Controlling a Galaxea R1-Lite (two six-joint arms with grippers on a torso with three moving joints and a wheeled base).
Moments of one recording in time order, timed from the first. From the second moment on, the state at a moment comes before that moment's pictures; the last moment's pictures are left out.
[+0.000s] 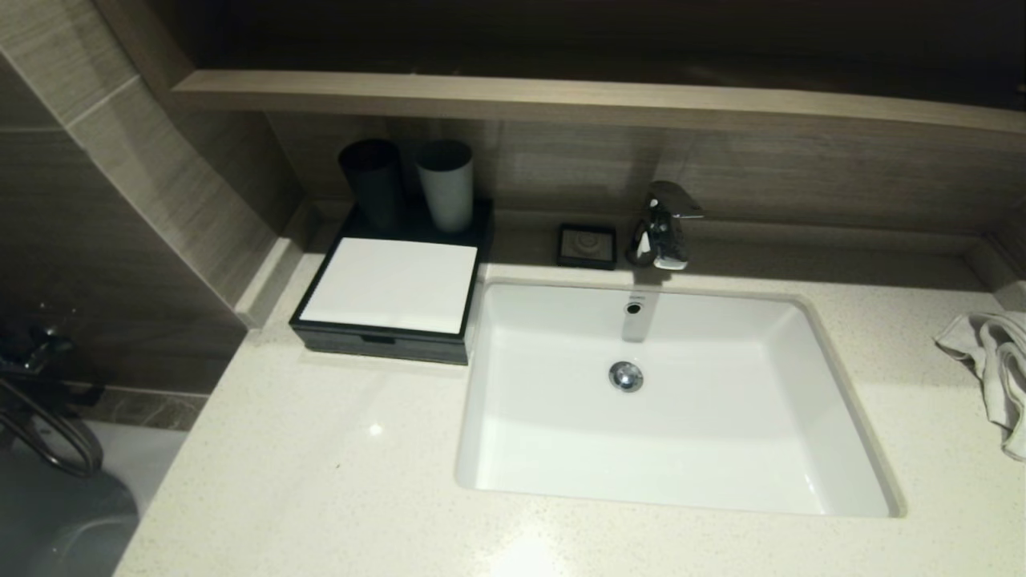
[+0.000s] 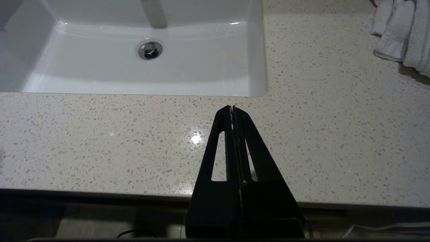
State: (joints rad) left arm 0.01 0.00 0.00 -0.08 0.01 0.15; right arm 0.00 0.00 0.00 0.00 -0.01 0.04
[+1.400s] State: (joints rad) left arm 0.01 0.00 0.00 -0.01 0.01 0.00; right arm 0.00 0.00 0.00 0.00 -0.01 0.04
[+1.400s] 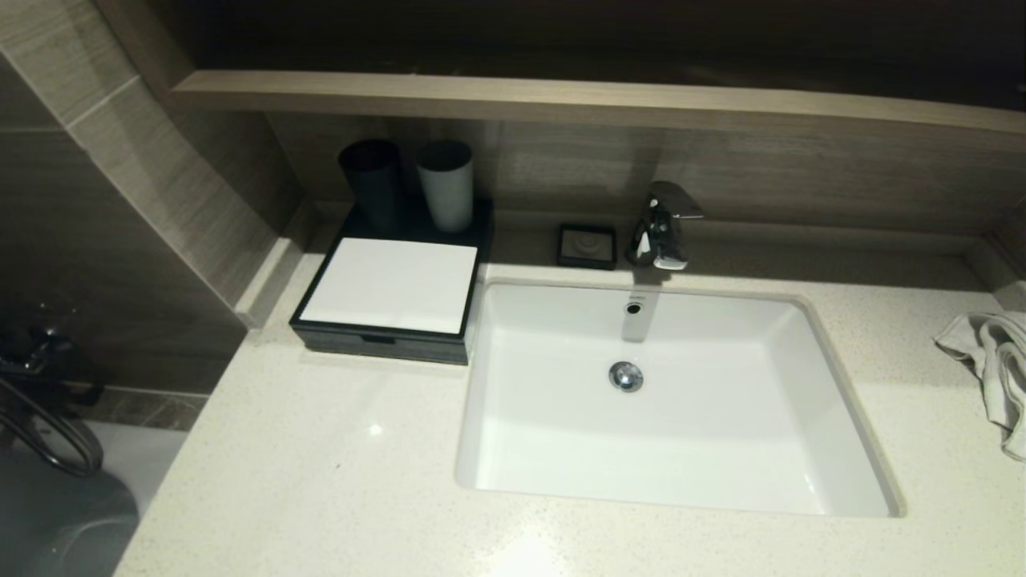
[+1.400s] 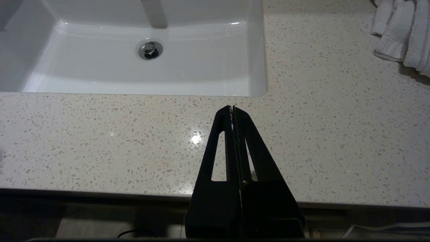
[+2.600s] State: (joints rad) left arm 0.01 0.00 0.00 -0.01 0.01 0.00; right arm 0.00 0.00 0.00 0.00 -0.01 0.04
